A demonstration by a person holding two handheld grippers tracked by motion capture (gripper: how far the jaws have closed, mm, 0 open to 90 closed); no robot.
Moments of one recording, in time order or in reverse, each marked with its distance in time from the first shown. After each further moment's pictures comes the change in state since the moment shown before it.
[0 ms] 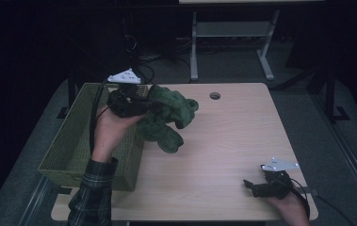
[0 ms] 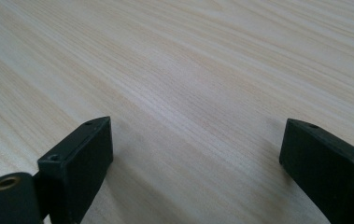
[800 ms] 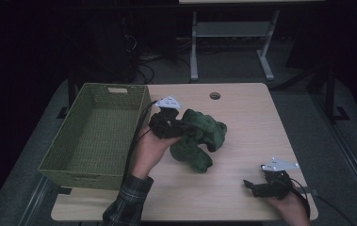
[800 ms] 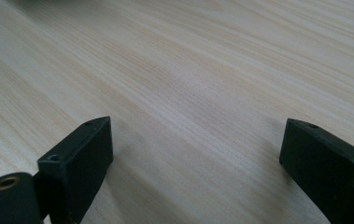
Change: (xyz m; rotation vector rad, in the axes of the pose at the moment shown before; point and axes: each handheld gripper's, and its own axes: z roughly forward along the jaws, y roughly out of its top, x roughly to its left) left arm -0.050 -0.031 0.094 0.047 -0.134 -0.044; right arm 0.000 0.000 0.000 0.001 0.000 0.000
